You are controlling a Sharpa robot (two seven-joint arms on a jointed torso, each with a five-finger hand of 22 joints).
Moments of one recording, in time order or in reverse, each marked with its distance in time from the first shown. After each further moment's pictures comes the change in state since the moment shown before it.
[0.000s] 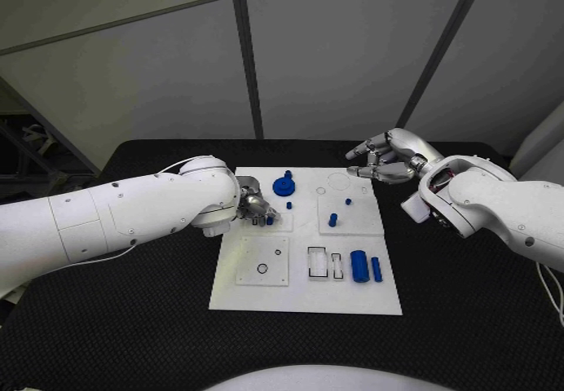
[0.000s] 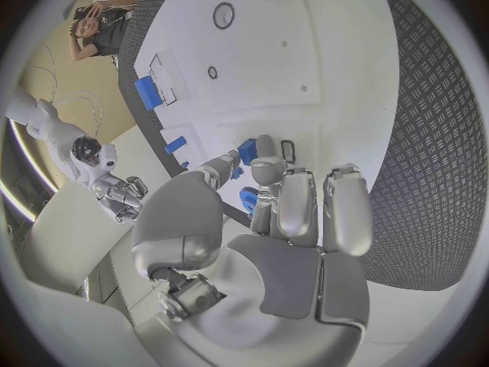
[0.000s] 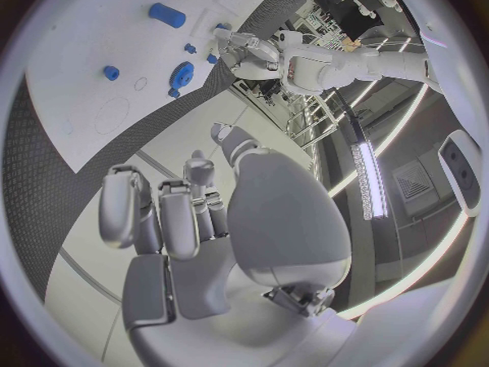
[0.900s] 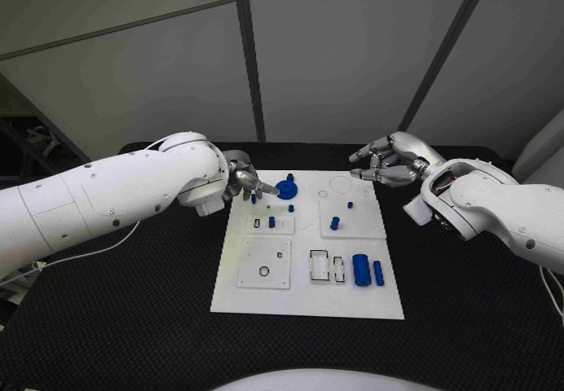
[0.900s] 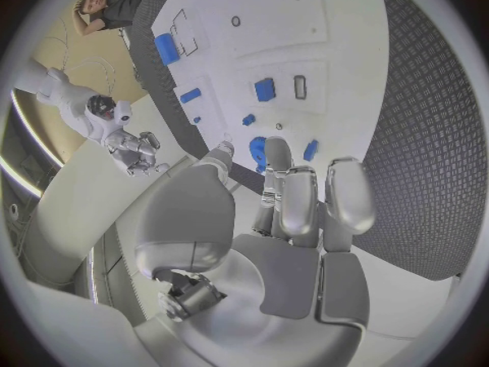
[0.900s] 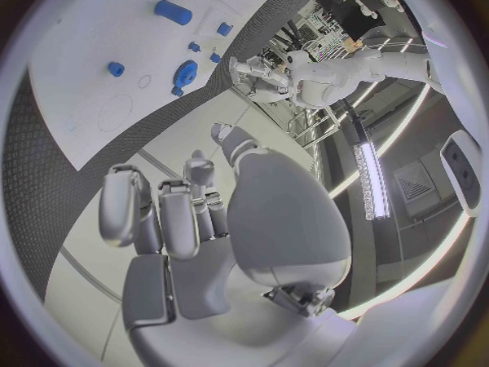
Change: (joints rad) left arm 0.013 -0.051 0.124 -0.011 0.039 -0.024 0.024; left_hand 0.189 0.026 -0.359 0.090 0.005 -0.137 0.061 -0.080 -0.129 -0.123 0.051 -0.145 -0.223 0.000 0.026 -0.015 -0.013 -0.001 -0.063 0.026 -0.107 -0.077; right arm 0.000 0.007 0.000 -0.021 0.000 0.004 0.000; right_hand 0.000 0.000 -0.001 0.001 0.000 0.000 0.000 0.003 0.000 0.000 0.000 0.000 0.000 0.000 0.000 -0.005 0.000 0.000 -0.004 0.001 -0.004 -0.004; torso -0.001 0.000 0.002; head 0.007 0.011
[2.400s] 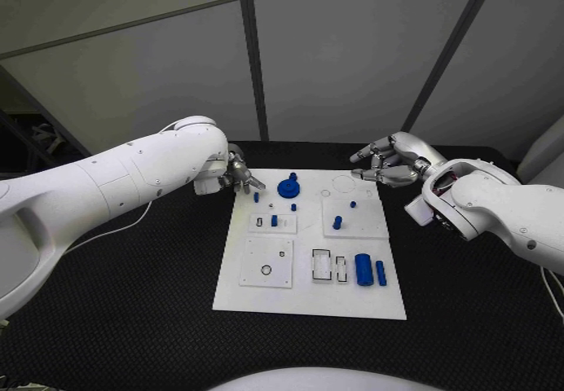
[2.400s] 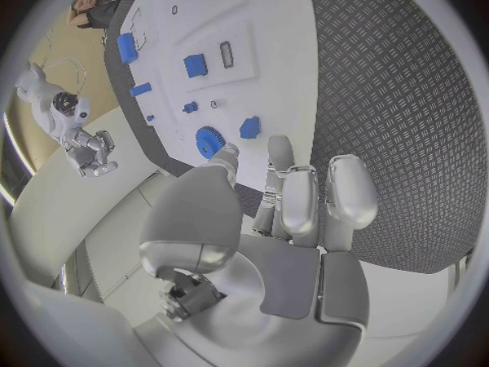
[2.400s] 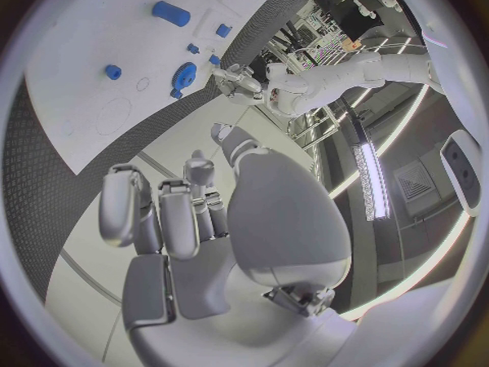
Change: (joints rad) left arm 0.021 0.202 -0.018 -0.441 -0.049 0.255 0.052; left_hand 0.067 0.049 -0.072 0.031 0.000 0.028 0.005 -0.039 -0.053 -0.021 0.007 -0.006 -0.050 0.000 0.007 -0.011 -0.011 0.000 -0.009 0.010 -0.023 -0.011; right arm 0.000 0.014 0.000 -0.010 0.000 0.010 0.001; right_hand 0.000 0.000 0.000 0.000 0.004 0.000 0.000 0.000 -0.001 0.000 0.000 0.000 0.000 0.000 0.000 0.000 0.000 0.000 0.000 0.000 0.000 0.000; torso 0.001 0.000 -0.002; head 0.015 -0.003
